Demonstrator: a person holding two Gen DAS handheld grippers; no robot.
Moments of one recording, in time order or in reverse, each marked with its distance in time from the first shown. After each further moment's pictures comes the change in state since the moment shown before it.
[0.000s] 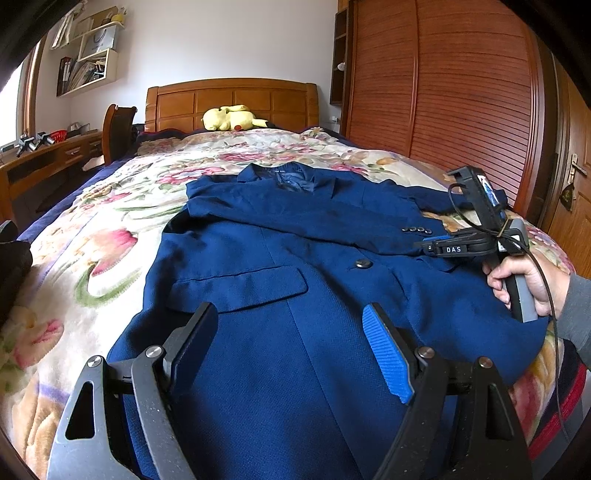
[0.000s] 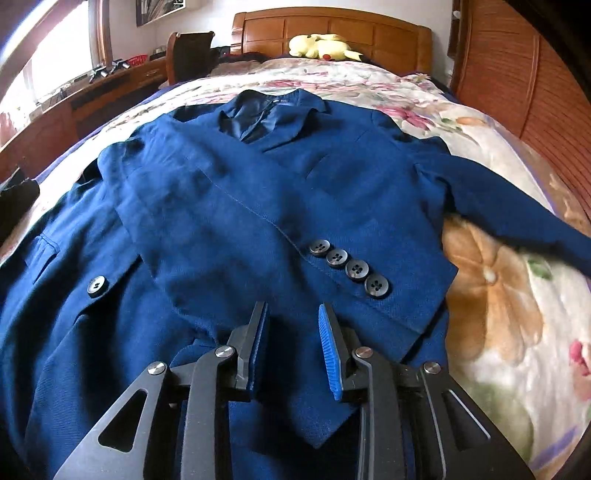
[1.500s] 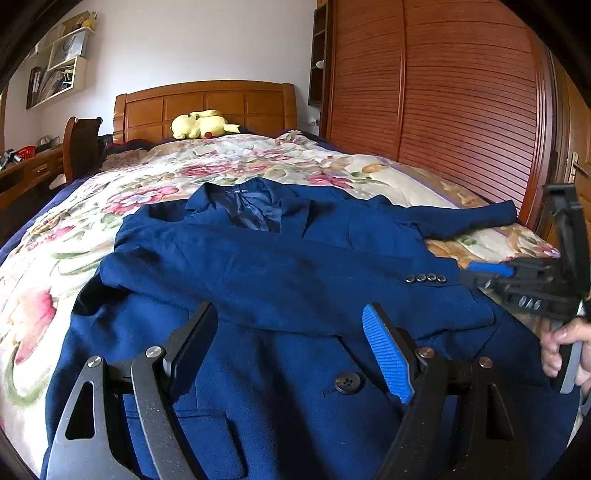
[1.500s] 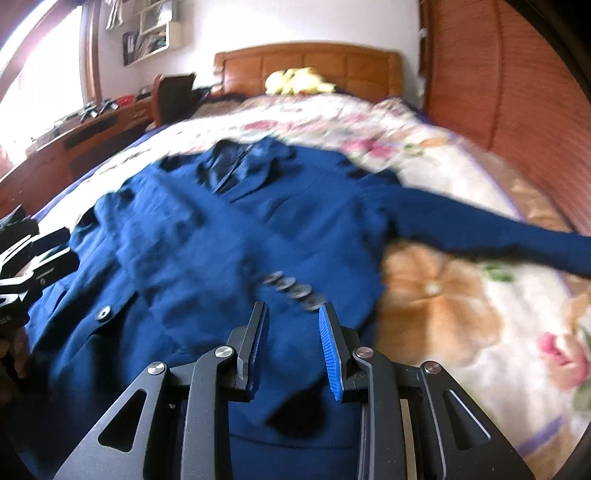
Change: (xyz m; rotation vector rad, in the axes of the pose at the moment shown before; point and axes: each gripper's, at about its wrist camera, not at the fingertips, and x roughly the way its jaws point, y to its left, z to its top) left arm 0.118 -0.041 0.072 0.042 -0.015 -0.065; right arm -0.045 -0.026 -0.009 0.071 -0.175 -0.107
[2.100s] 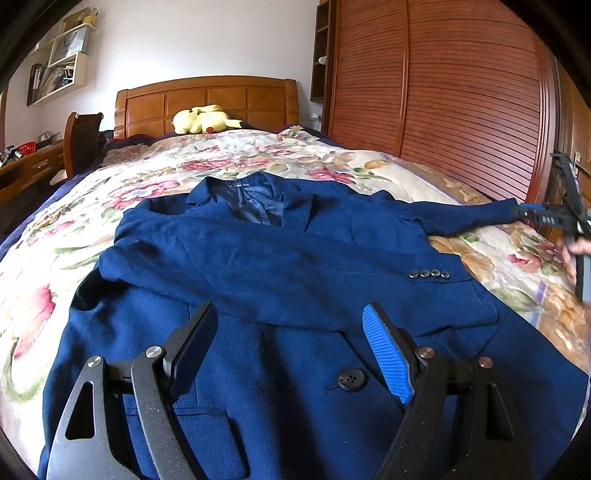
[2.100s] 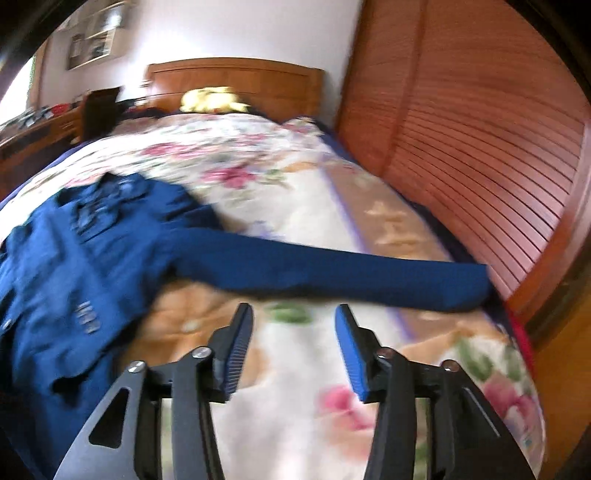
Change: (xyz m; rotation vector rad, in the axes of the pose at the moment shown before) left arm 0.006 0.002 -0.001 -0.006 0.015 0.004; right arm -0.041 -0.155 0.027 0.036 0.000 -0.303
